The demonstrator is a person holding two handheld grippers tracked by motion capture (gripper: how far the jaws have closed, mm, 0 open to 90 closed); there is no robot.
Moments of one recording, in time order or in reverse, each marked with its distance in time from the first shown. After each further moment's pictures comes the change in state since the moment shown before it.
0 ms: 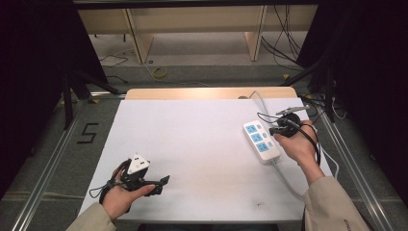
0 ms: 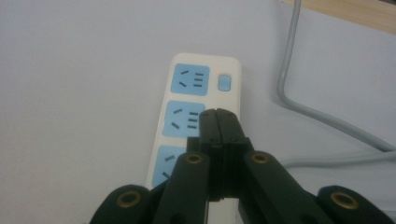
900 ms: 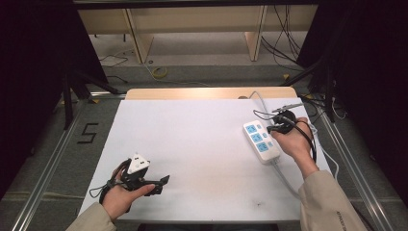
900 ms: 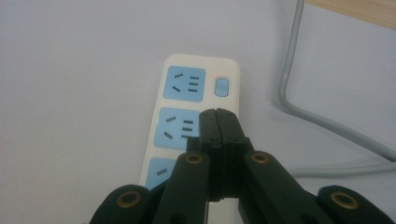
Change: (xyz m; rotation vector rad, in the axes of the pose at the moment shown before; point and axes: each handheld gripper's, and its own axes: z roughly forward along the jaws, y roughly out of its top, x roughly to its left) left arm 0.000 0.000 0.001 0.000 0.000 -0.005; right arm -0.002 0.009 0.016 0.033 -0.011 -0.001
